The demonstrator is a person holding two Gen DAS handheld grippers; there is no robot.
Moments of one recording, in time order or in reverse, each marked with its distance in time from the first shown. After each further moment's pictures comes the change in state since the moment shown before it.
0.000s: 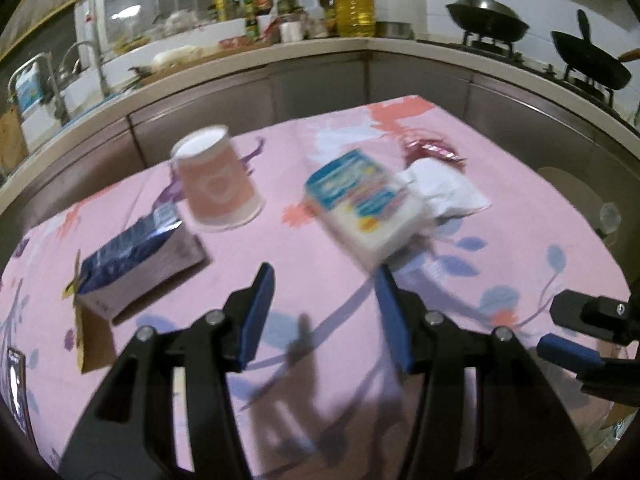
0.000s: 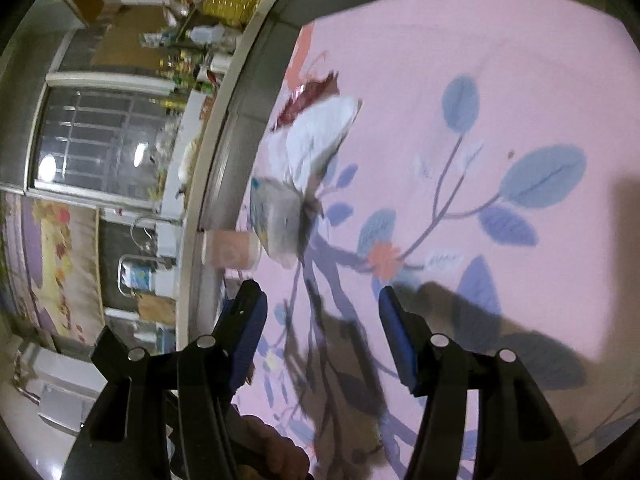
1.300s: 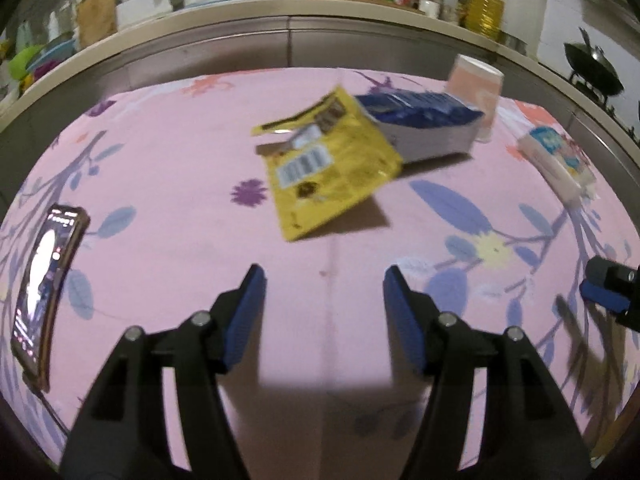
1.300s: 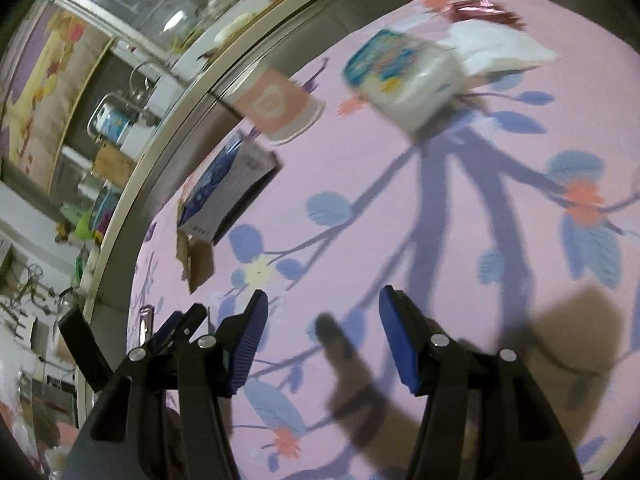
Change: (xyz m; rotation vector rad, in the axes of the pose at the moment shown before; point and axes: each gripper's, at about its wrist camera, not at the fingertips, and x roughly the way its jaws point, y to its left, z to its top) left arm -0.034 0.196 -0.103 -0.300 0.104 0.136; right arm 0.099 0.081 -0.082 -0.506 0.199 -0.163
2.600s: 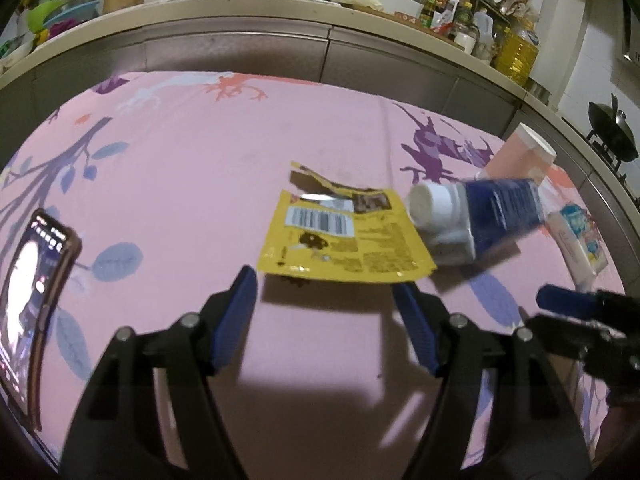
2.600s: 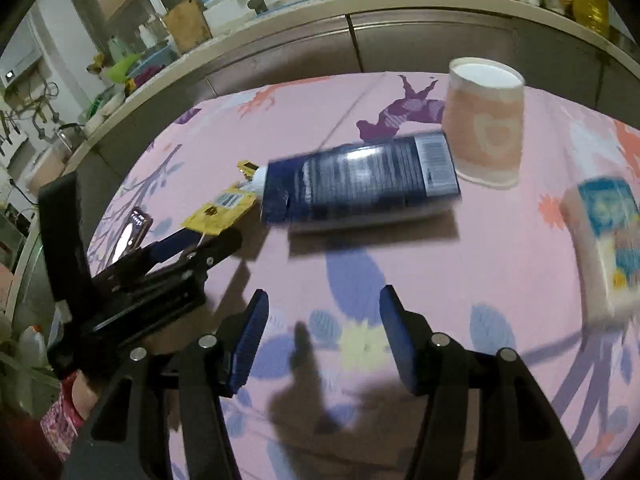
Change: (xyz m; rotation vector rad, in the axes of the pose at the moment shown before) left arm 0.022 0.042 0.038 -0.157 -0.028 -0.048; right arm 0.072 0.114 0.030 -0.574 0.168 -0.034
